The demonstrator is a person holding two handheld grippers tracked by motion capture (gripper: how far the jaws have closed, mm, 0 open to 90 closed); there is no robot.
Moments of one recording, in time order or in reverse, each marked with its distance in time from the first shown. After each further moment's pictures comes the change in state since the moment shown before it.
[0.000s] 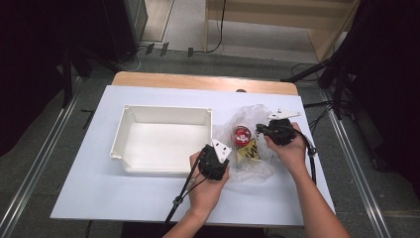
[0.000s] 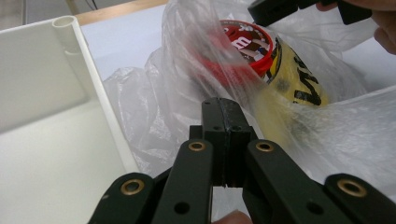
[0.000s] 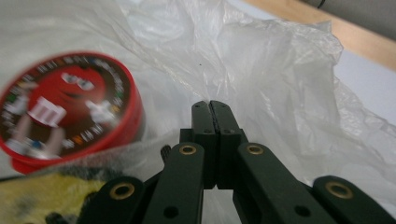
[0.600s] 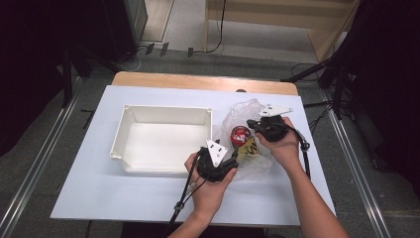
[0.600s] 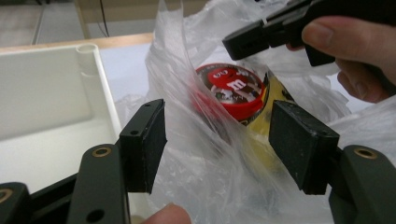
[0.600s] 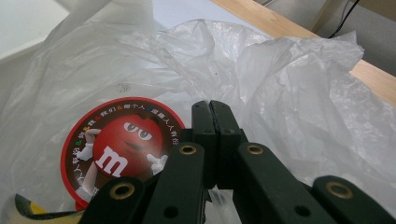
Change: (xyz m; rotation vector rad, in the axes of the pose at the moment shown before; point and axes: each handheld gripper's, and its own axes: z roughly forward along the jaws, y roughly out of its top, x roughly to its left) left arm -0.005 0.000 -0.006 -0.121 0.016 -0.100; right arm 0.021 0.024 0.002 -0.040 0.051 -0.089
